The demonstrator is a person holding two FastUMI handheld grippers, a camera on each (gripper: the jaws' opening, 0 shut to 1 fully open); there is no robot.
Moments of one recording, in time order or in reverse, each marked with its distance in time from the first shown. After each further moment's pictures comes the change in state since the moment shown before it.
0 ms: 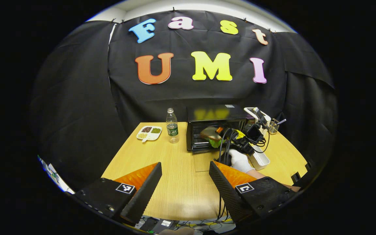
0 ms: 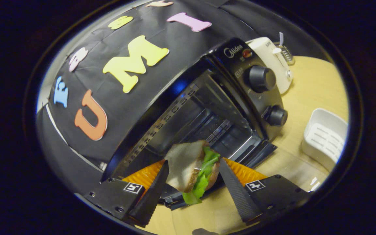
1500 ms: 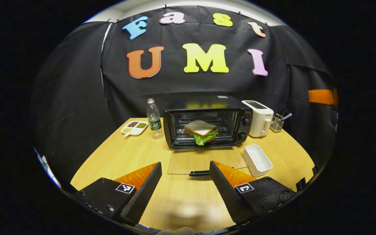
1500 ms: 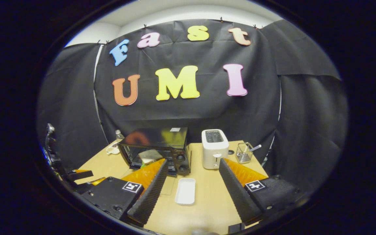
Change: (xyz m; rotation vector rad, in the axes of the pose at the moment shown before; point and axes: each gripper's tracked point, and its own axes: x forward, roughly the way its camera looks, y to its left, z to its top) left arm 0.098 -0.094 -0.060 -0.016 0.026 0.047; right arm -0.320 -0.082 0.223 -0.739 -0.091 0.041
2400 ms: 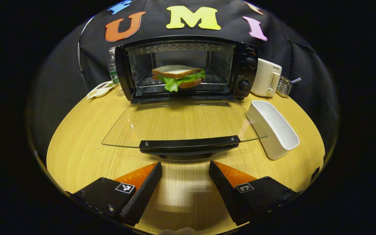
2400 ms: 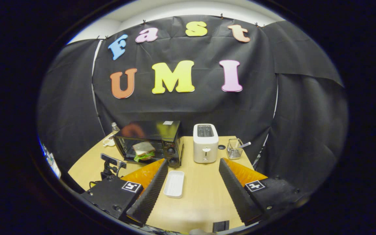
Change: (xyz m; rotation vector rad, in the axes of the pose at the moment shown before) left arm 0.109 -0.063 -0.124 0.010 0.285 -0.089; right arm -0.017 -0.031 -0.008 -0.010 0.090 -0.022
